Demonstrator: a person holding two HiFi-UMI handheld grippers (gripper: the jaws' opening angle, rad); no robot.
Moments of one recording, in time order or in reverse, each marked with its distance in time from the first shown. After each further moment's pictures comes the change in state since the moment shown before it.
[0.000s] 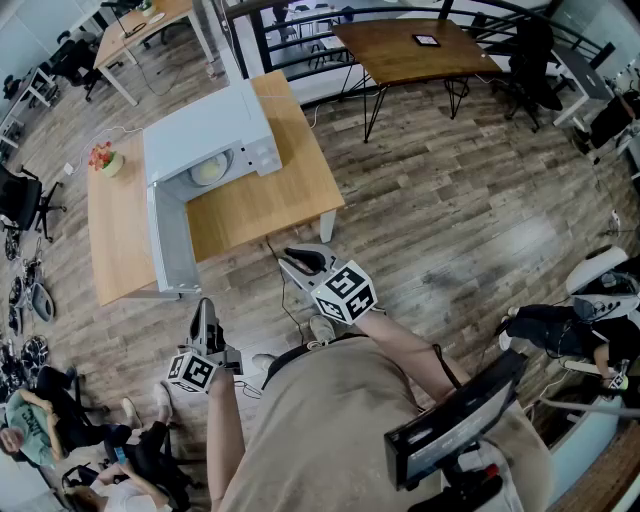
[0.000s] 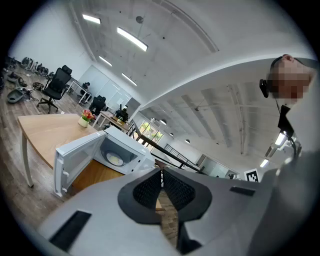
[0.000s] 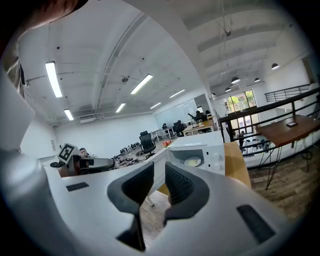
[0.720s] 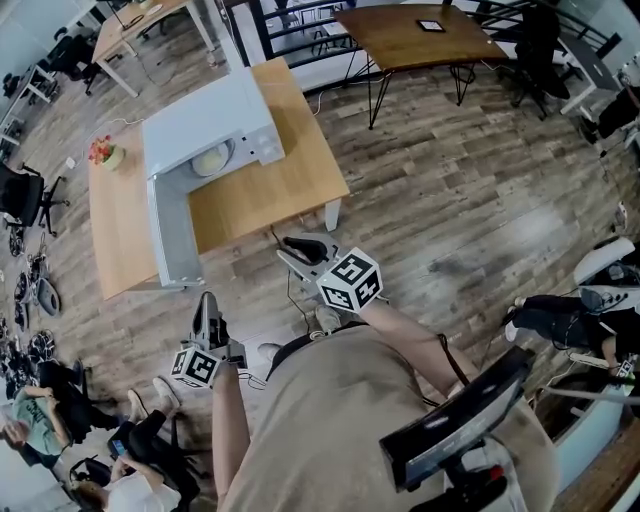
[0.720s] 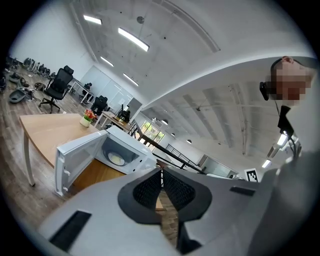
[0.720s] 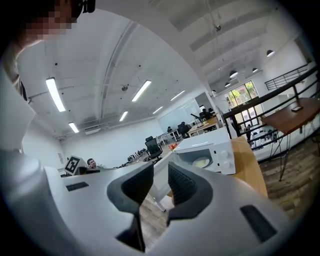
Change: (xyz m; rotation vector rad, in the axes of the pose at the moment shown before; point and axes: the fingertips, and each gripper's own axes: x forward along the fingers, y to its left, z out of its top) left arm 0.004 0.003 -0.004 -0.003 -0.007 0.025; right arm 0.006 -0.001 0.008 0.088 -0.051 0.085
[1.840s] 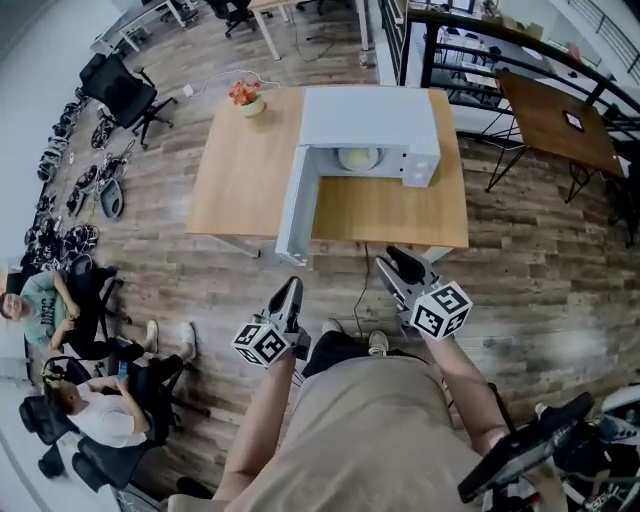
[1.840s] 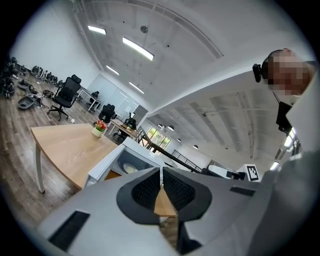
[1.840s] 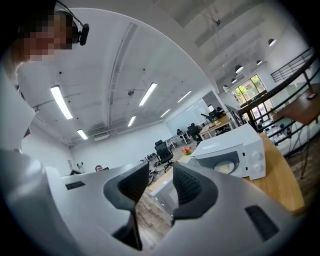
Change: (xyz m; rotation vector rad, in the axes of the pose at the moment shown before) left arm -0.040 0.075 0.046 -0.011 -0.078 0.059; right arm 0.096 0.053 0.021 0.037 -0.049 0.112
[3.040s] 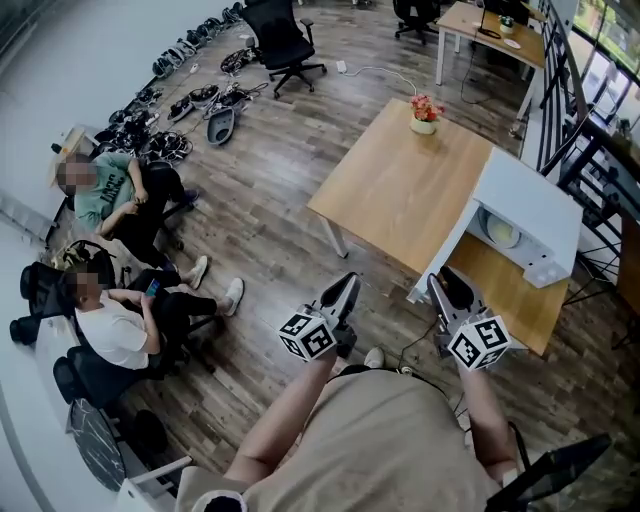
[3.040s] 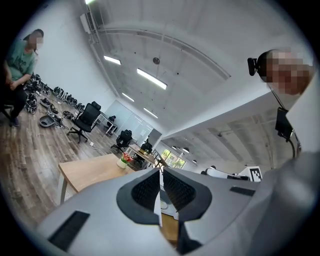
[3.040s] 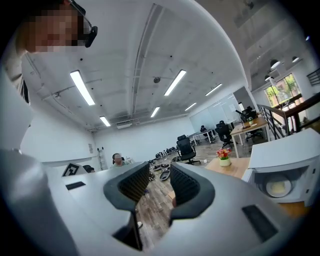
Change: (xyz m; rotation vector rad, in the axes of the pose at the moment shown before) left arm -0.119 0.148 0.154 -0.011 -0.281 0.169; right arm 0.228 0.169 -0.005 -0.173 0.079 0.251
